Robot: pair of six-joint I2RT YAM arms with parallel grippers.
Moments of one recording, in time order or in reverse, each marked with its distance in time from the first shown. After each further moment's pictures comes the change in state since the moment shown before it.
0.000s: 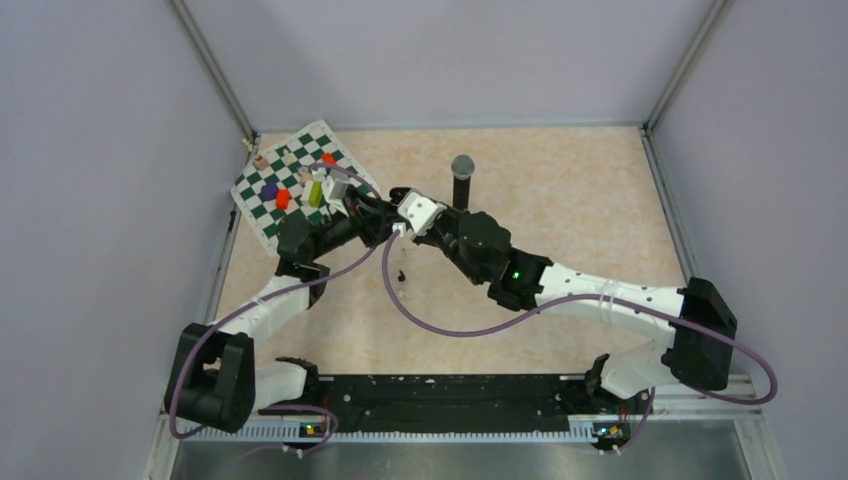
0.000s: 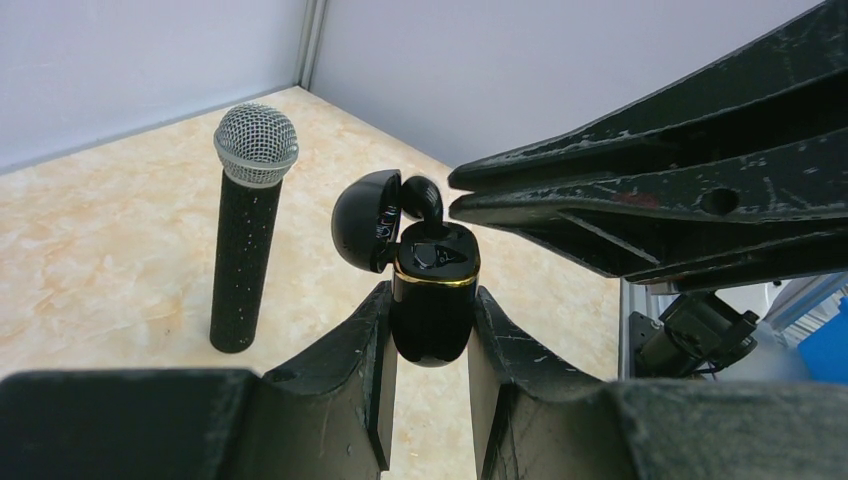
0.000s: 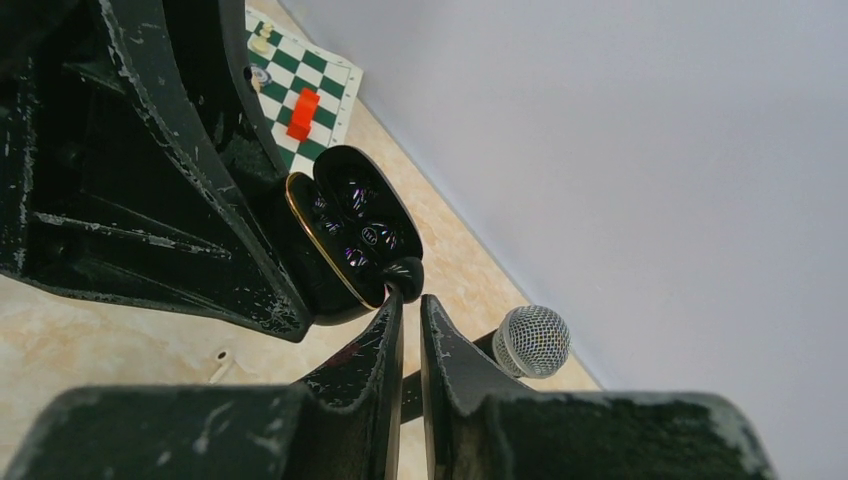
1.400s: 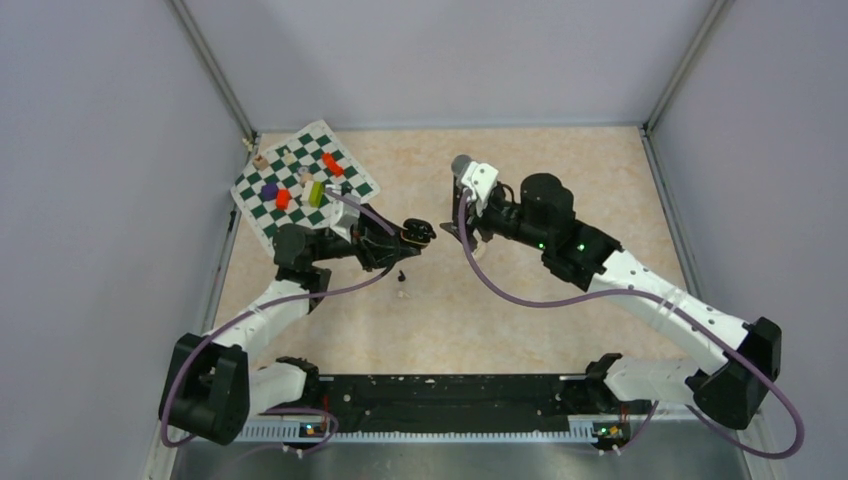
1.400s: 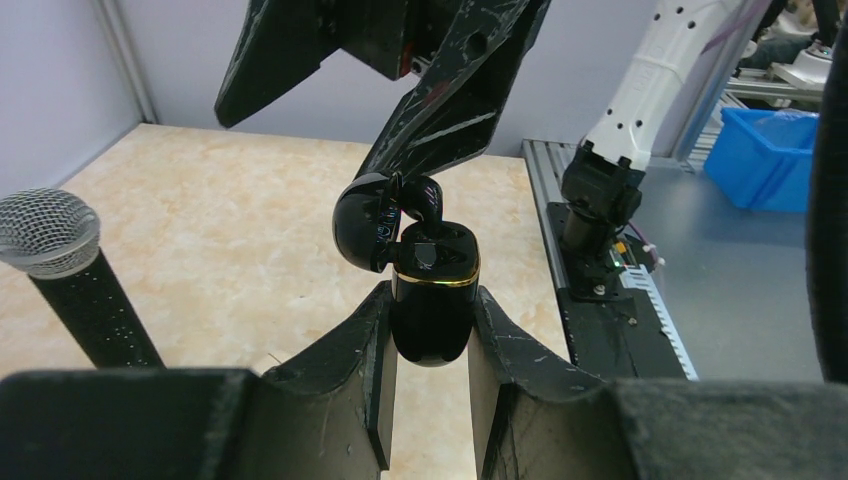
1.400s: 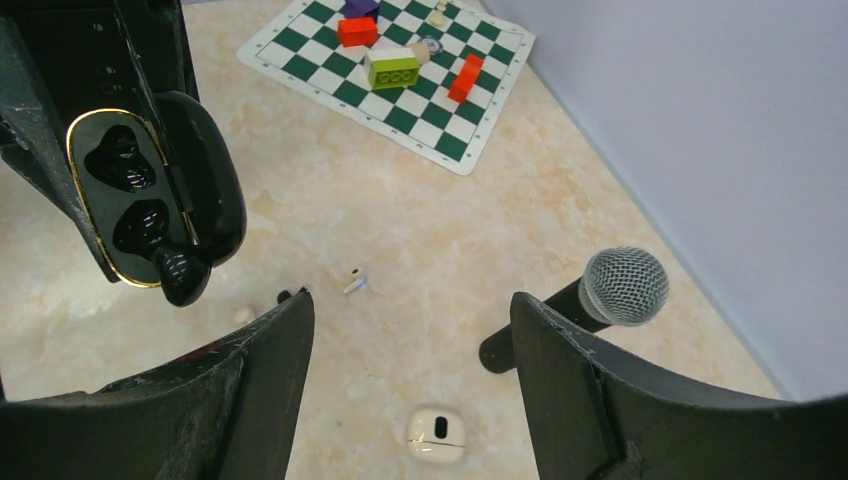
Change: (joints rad) left arm -0.051 -0.056 0.000 0.111 0.330 0.079; right arm -0.324 -0.216 0.037 -0.424 -0.647 0.270
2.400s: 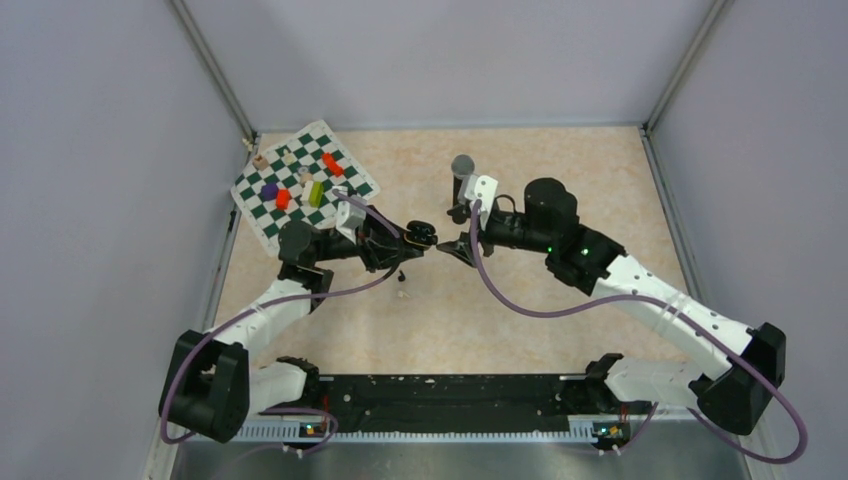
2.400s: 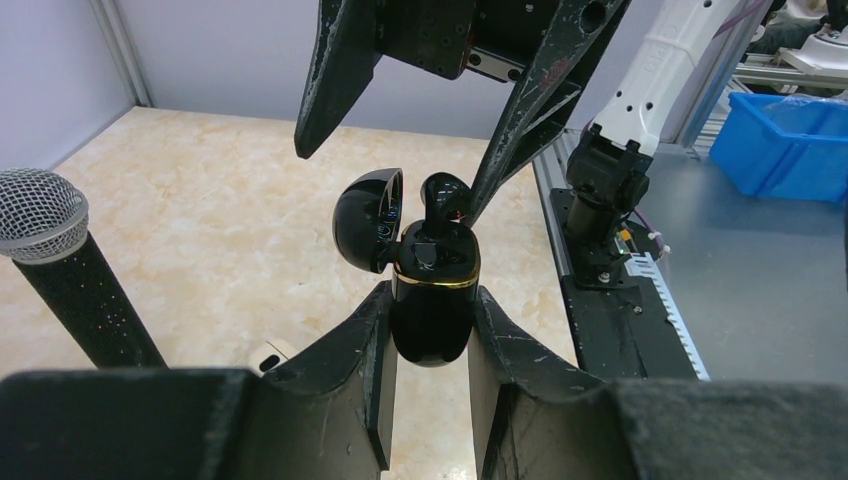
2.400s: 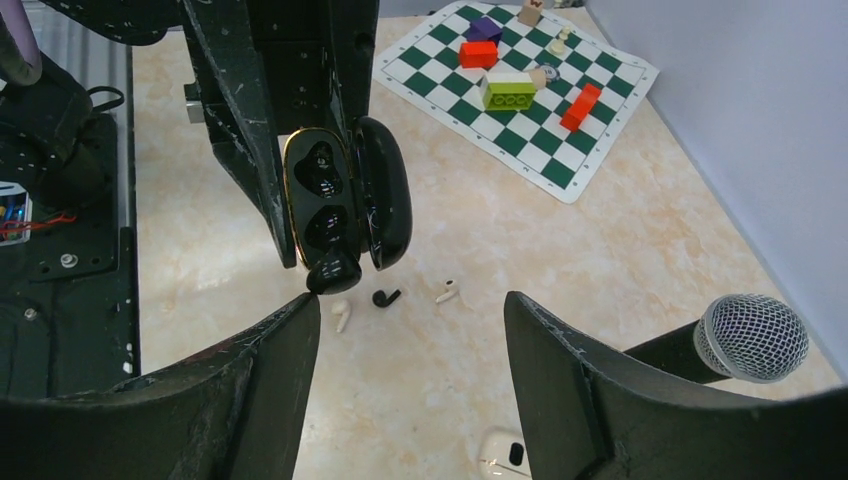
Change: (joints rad) left arm -0.022 0.011 0.001 -0.066 0.009 0.074; right arm -0.004 -0.027 -0.048 -0.007 -0.240 0.037
